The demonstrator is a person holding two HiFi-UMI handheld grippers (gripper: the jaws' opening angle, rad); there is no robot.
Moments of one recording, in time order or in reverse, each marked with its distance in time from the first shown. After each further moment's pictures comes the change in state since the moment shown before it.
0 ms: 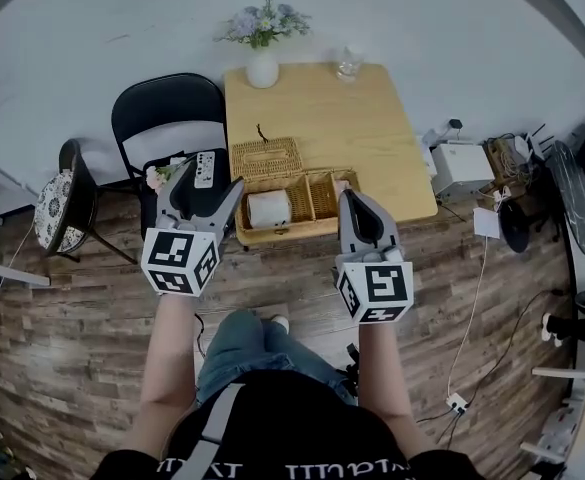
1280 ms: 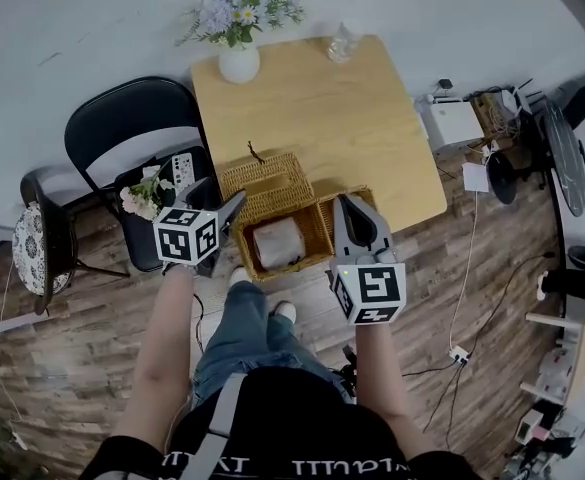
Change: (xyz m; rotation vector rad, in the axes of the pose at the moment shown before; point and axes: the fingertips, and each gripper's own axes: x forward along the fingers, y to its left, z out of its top) left arm 0.162 0.083 -0.183 -0.284 0.504 -0.261; right arm 0.137 -0.014 -0.060 0.050 0.256 -0.136
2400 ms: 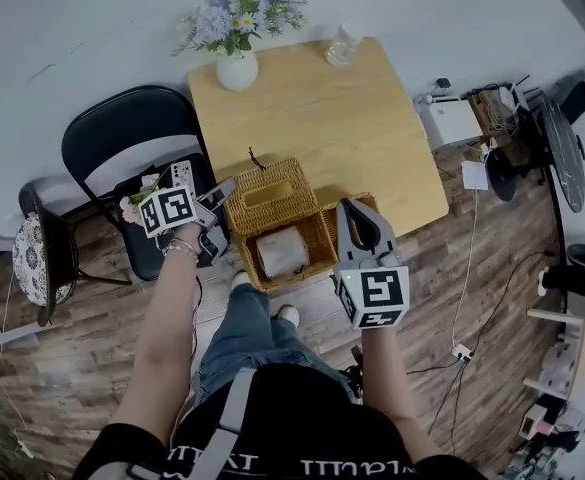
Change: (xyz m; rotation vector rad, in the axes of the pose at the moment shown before) left arm 0.041 0.032 0.001 -0.724 0.004 -0.265; right arm 0.012 -0.004 0.003 -0.044 0.024 -0.011
